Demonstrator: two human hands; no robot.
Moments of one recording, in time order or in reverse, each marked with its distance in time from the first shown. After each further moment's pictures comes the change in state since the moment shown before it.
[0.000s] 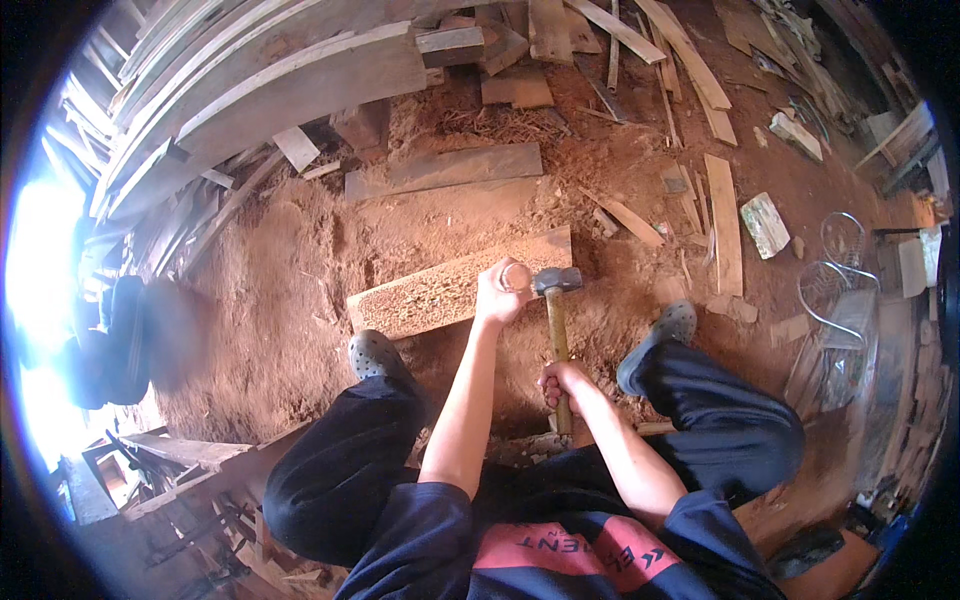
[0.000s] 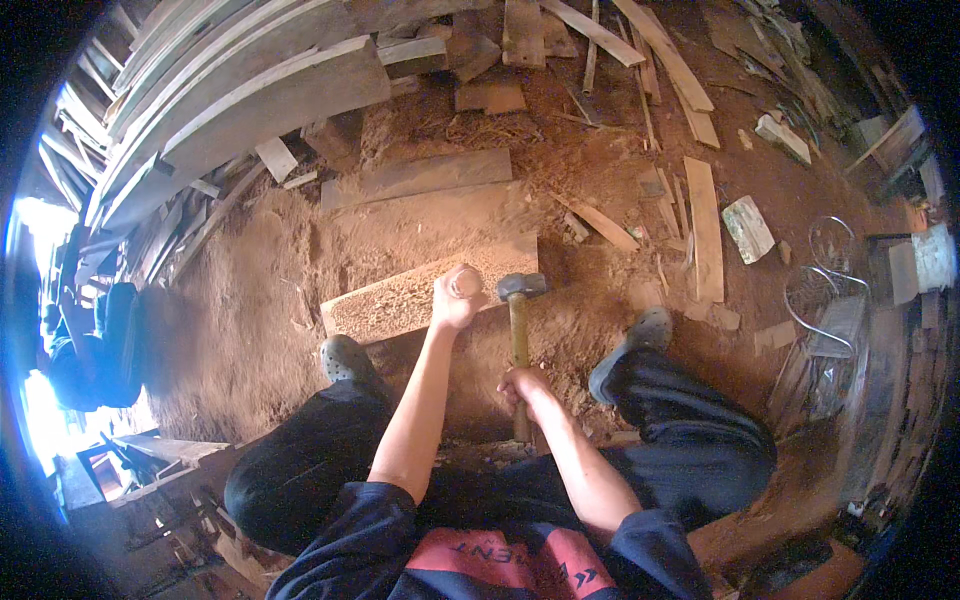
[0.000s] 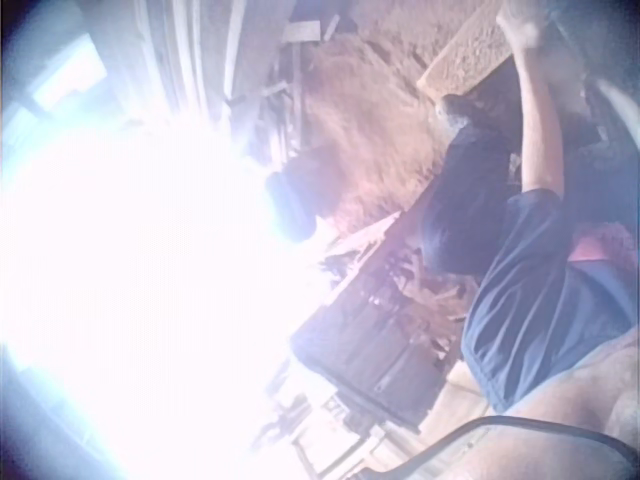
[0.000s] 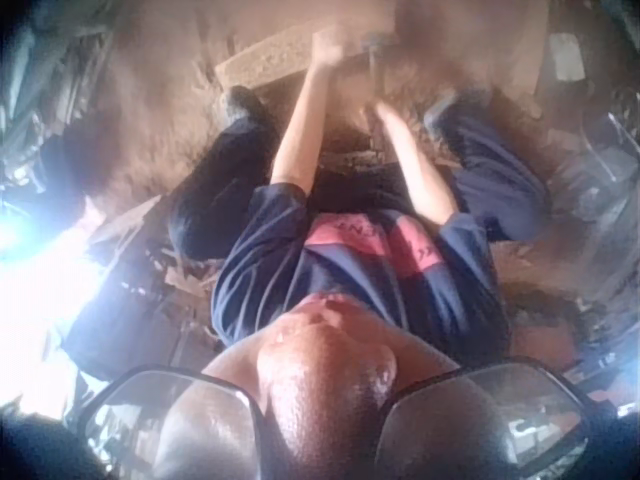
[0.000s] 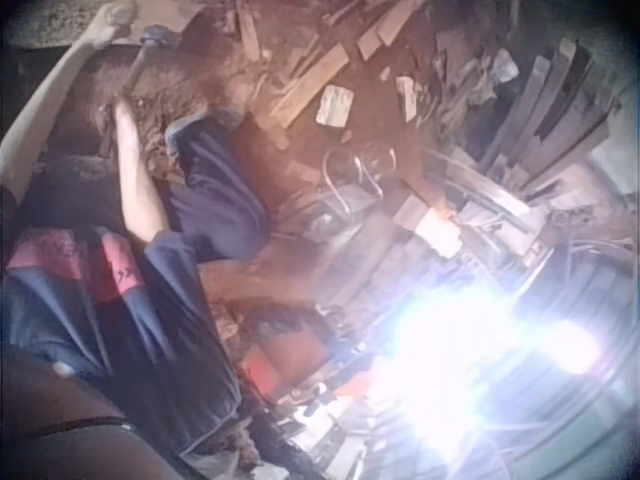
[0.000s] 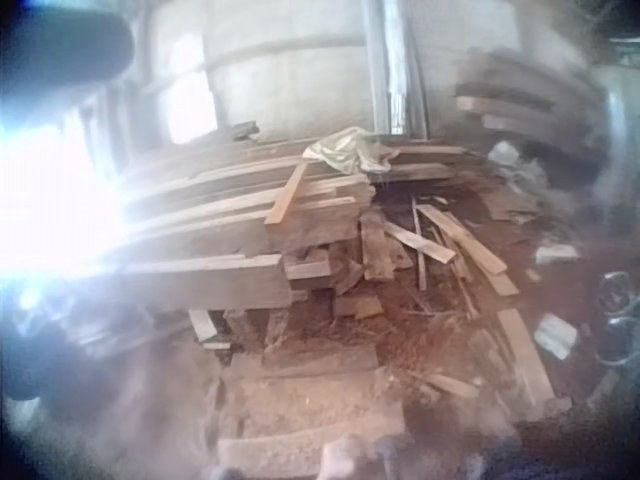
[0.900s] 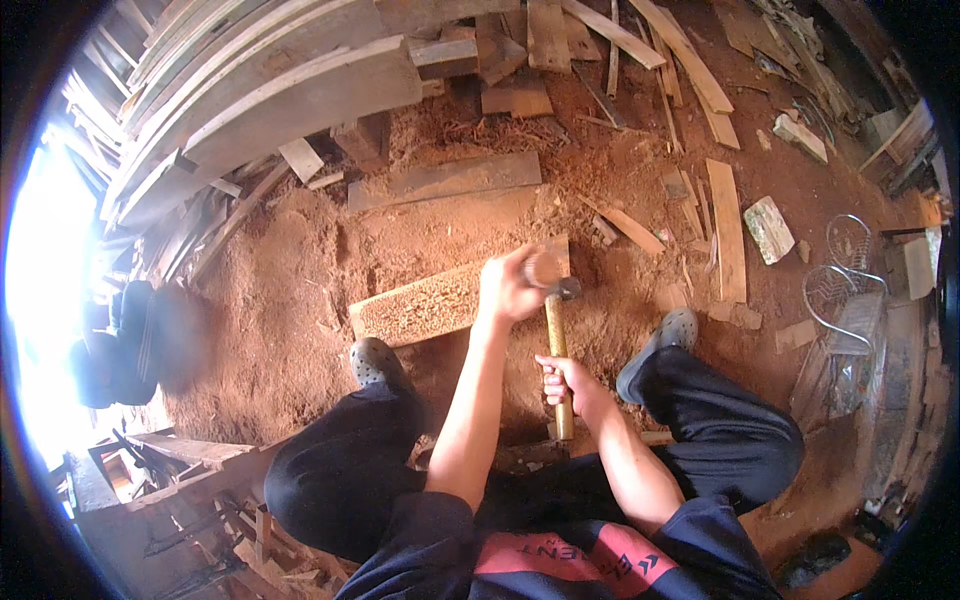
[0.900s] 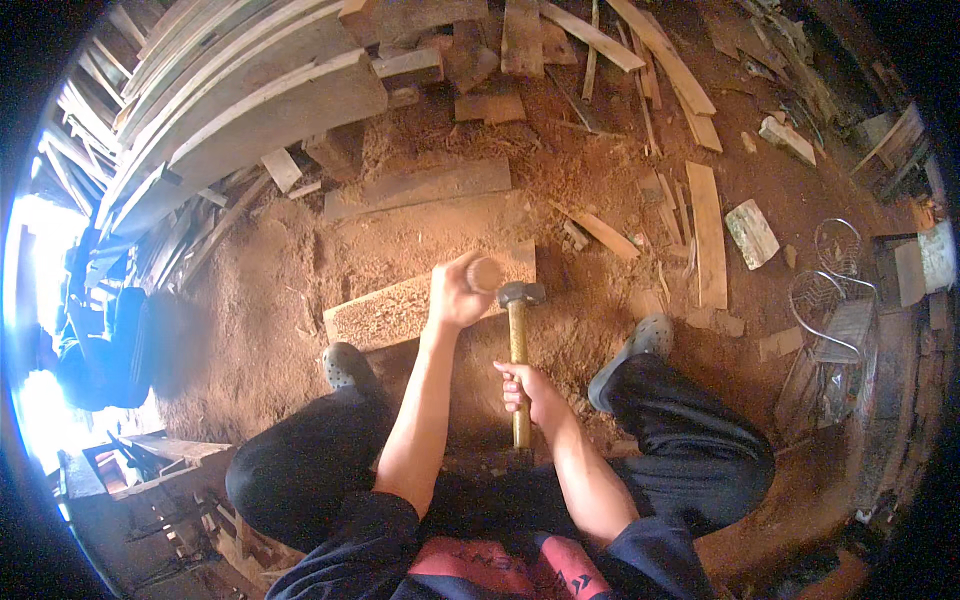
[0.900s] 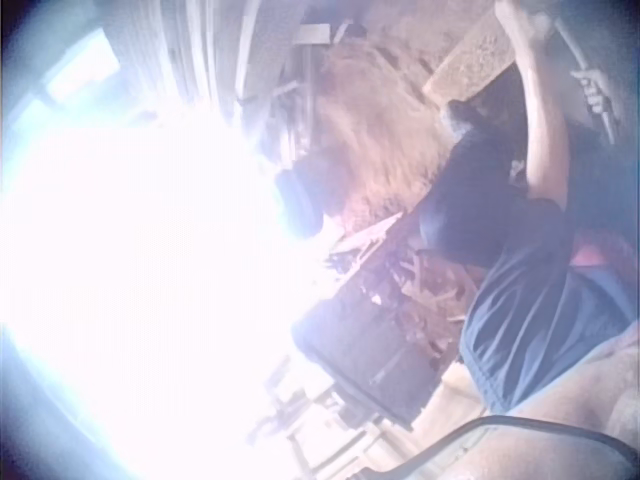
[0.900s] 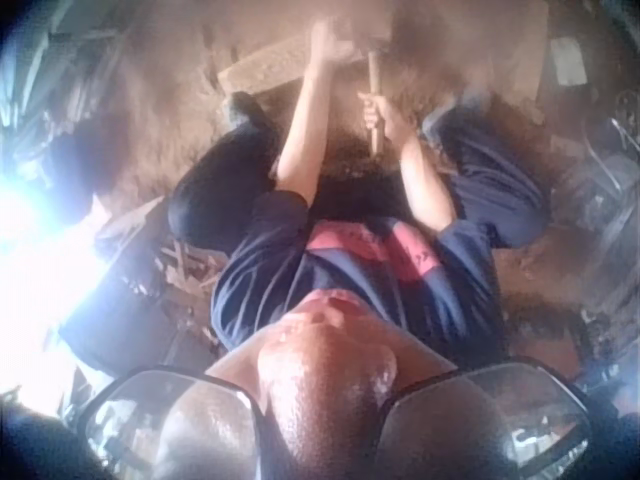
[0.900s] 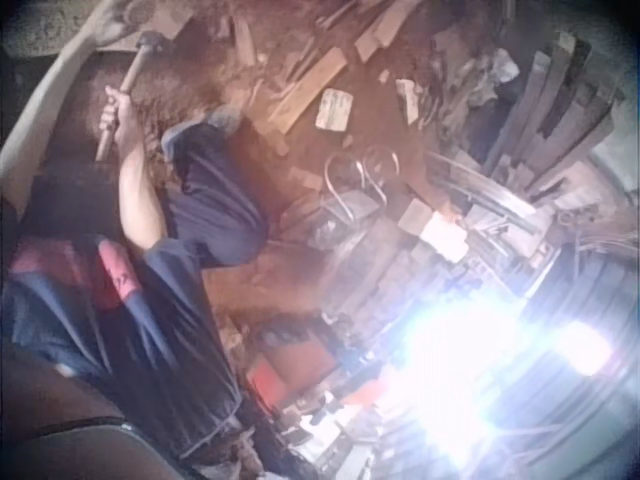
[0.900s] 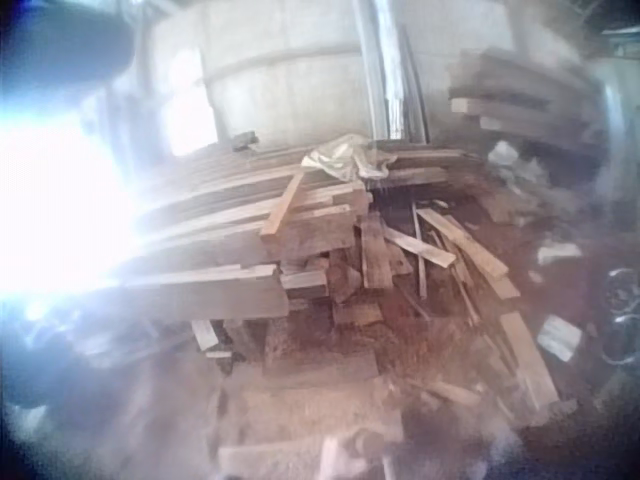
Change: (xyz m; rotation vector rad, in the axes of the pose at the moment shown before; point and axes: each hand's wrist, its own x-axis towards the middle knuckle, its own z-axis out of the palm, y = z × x) left_hand 0.010 0.075 0.012 0.302 0.064 0.282; right_hand -0.001 -0.019 -0.016 0.292 -0.333 0.109
